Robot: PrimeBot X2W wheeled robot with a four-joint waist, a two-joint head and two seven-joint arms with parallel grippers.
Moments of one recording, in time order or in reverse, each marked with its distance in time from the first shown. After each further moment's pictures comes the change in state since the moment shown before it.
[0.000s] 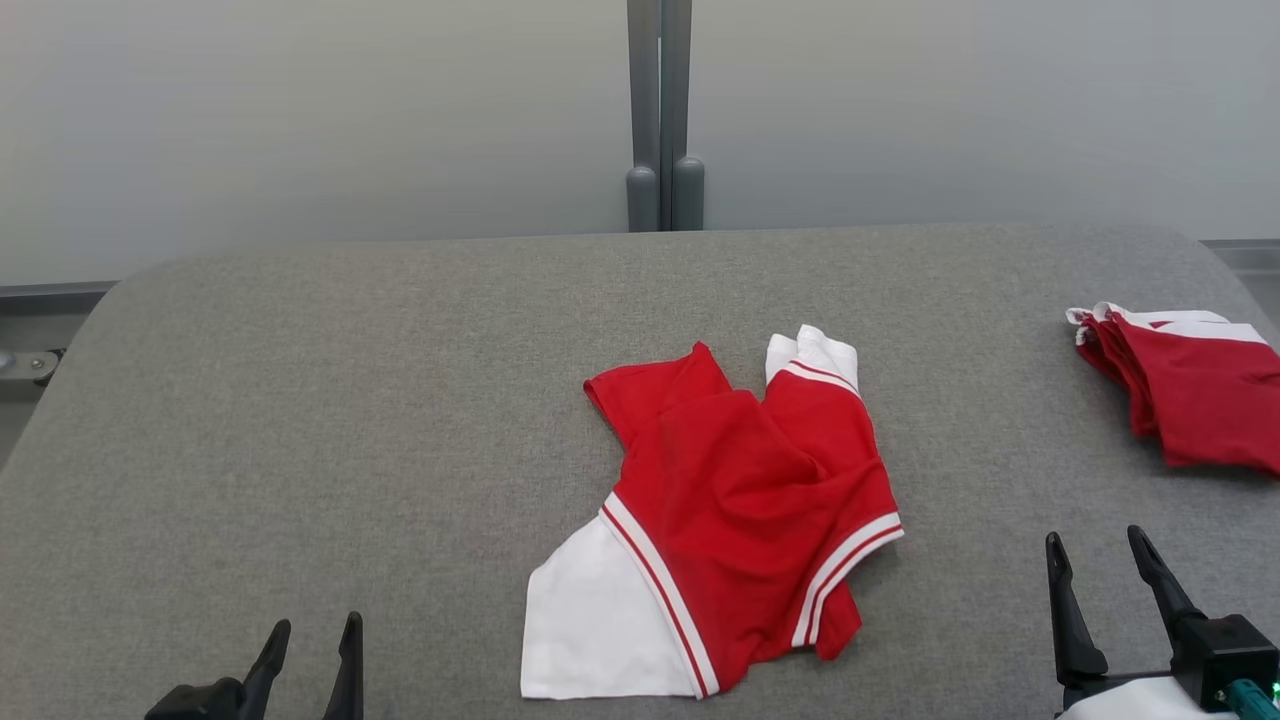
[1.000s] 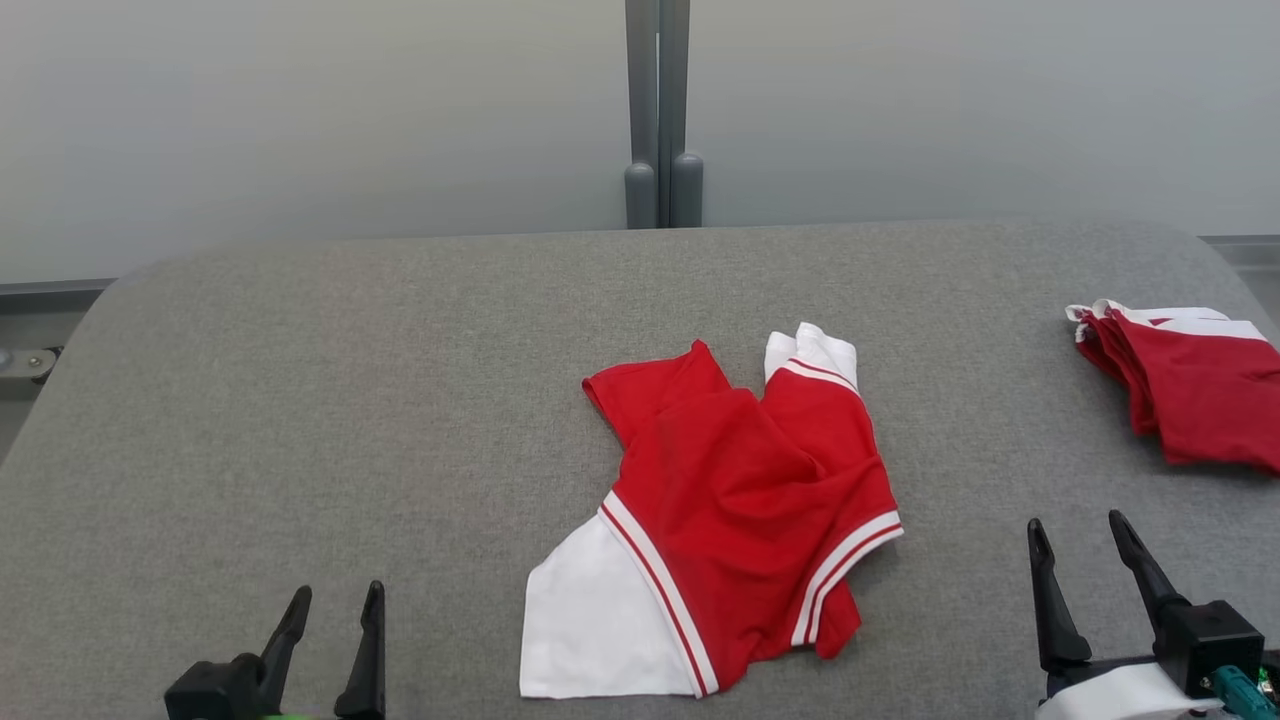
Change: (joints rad) left arm -0.009 -0.041 0.030 -0.049 0.066 -0.029 0.000; right arm -0.017 -0.001 0.027 0.004 0.007 0.000 0.000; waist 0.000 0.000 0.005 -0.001
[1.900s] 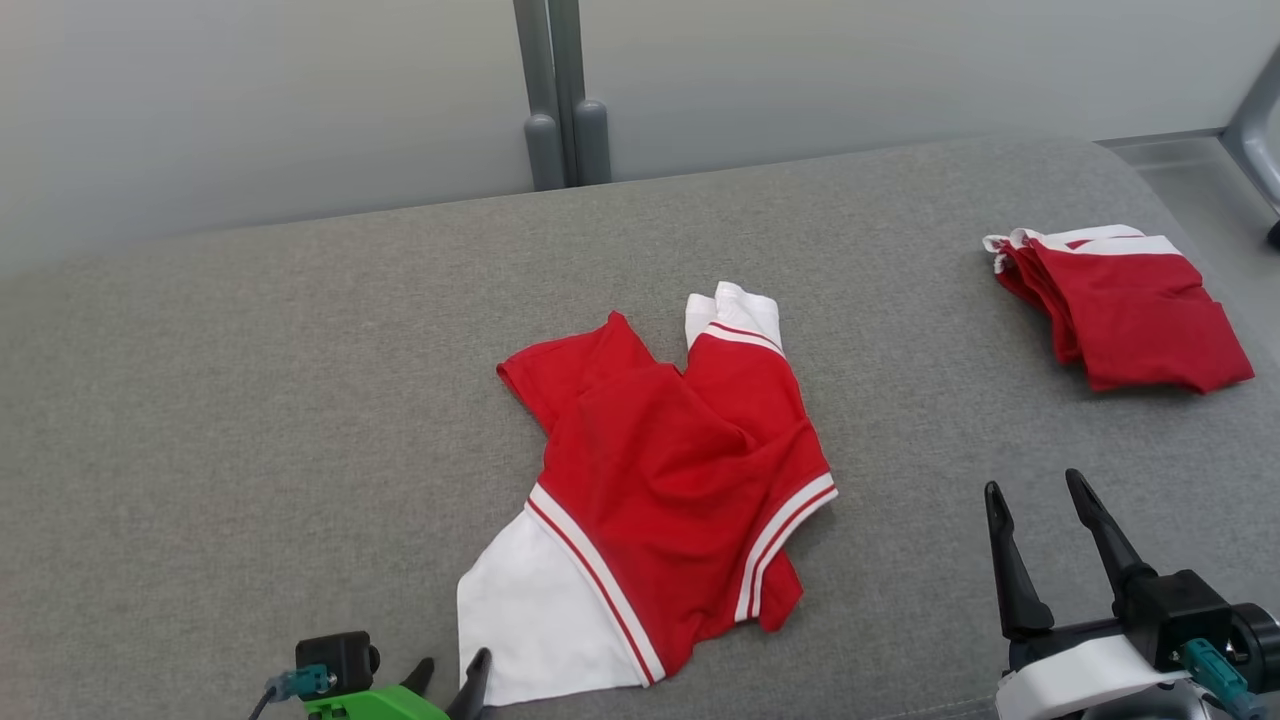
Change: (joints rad) left arm -0.196 -0.052 -0.261 0.401 -0.268 0.013 0.251; right arm -0.048 -0.002 0.074 -0.047 0.016 0.000 0.000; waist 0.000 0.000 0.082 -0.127
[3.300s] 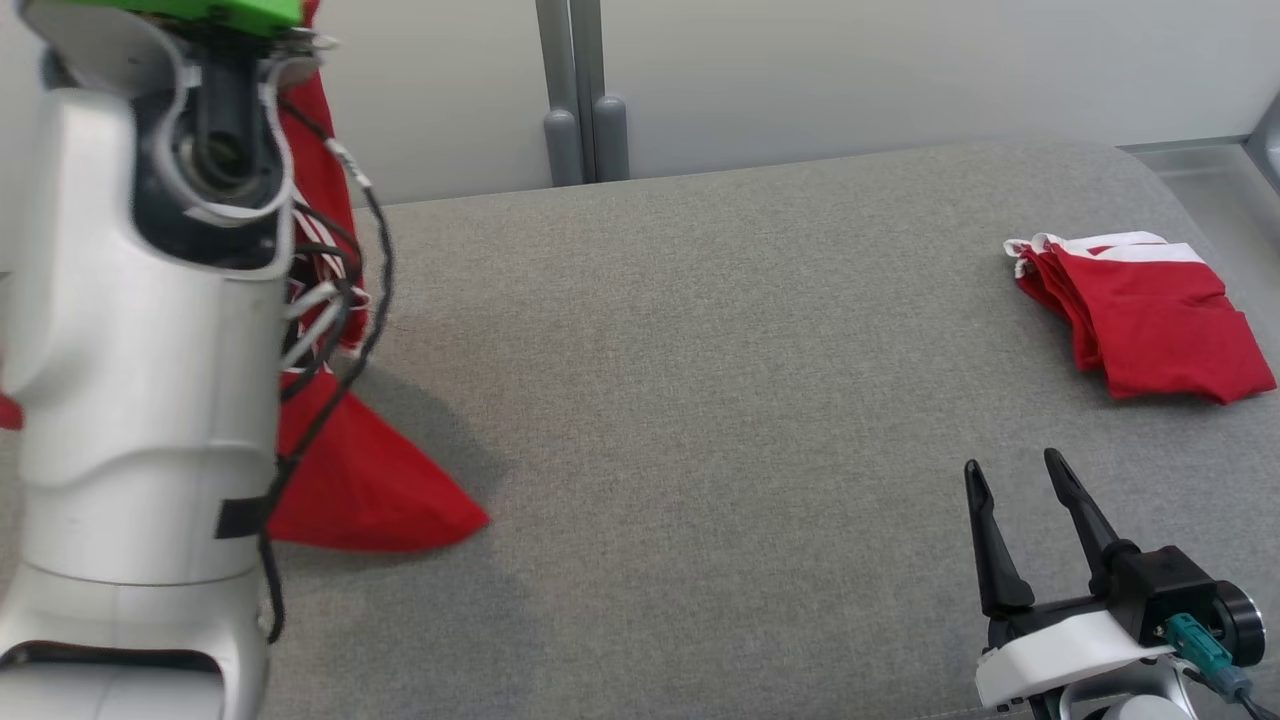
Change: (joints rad) left arm -0.865 -0.003 0.186 -0.421 -0.375 0.281 0.012; right arm -0.050 0.012 0.023 0.030 0.035 0.000 0.000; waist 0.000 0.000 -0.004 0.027
